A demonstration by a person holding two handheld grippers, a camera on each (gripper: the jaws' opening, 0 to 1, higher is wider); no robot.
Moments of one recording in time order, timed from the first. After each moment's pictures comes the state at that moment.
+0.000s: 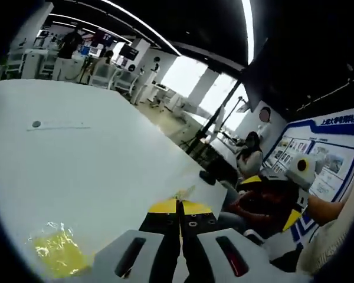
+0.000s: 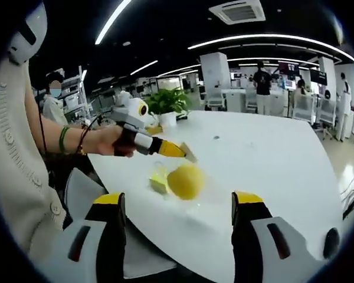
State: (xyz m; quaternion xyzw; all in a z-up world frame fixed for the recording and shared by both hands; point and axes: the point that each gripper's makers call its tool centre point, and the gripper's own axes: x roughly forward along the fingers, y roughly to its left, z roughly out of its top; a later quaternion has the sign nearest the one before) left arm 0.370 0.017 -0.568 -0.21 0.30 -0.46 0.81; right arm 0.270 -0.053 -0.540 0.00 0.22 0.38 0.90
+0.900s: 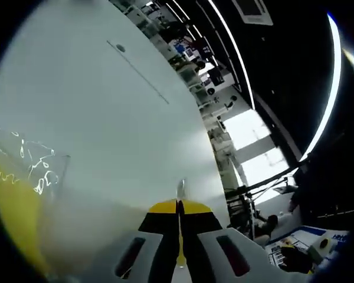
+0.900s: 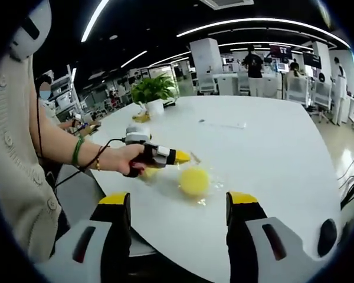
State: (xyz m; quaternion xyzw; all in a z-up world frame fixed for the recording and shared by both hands) left arm 0.461 0.035 -0.704 -0.43 0.34 -0.19 0.81; right arm 0.303 -0.099 -0.573 0.02 0.27 0.37 0.89
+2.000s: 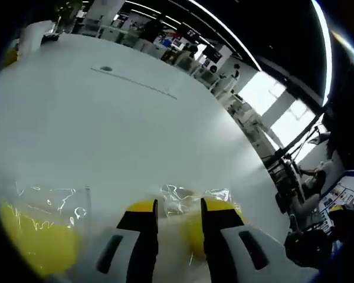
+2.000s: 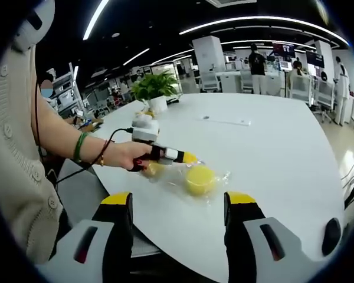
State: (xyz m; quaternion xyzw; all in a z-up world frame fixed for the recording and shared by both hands) left arm 0.461 0.053 -0.707 -0.18 0.34 -0.20 0.90; right arm 0.288 -0.082 -0.576 0.01 0.28 0.38 0.88
